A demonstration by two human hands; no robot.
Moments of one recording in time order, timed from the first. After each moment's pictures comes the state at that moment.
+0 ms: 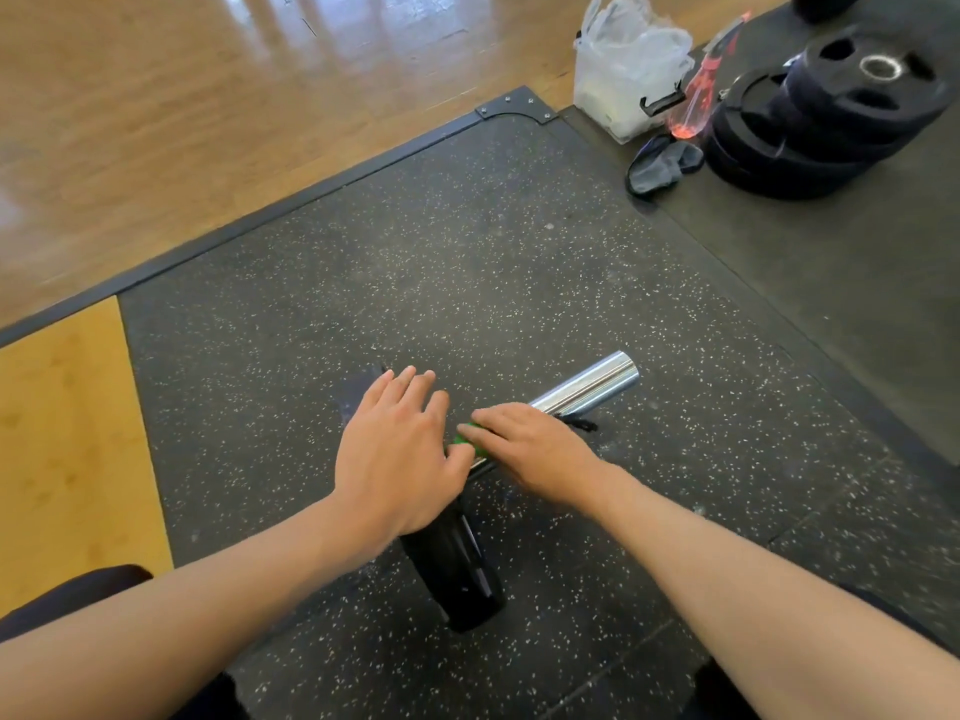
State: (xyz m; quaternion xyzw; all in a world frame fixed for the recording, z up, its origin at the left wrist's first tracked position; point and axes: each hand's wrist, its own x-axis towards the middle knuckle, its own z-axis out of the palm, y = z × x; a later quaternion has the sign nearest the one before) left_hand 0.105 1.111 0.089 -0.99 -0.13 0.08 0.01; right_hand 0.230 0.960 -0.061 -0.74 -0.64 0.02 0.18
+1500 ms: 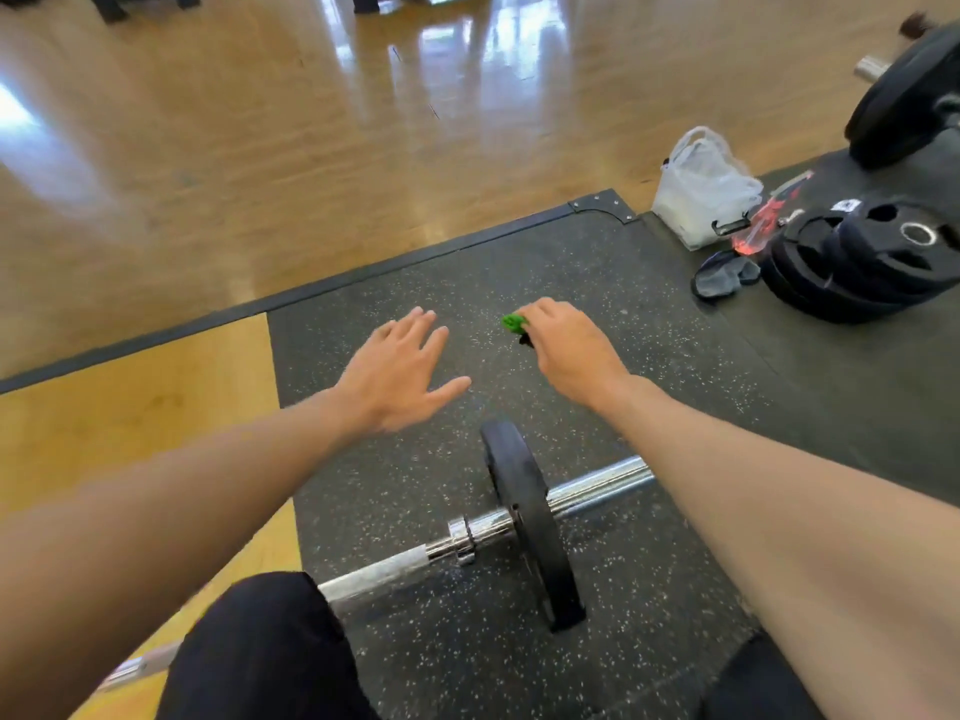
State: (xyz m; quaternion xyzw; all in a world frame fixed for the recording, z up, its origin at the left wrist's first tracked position) left_hand 0.073 1.276 0.237 -0.98 -0.12 0.12 0.03; right_hand 0.249 1.107 0.195 -0.85 -0.50 0.03 0.18
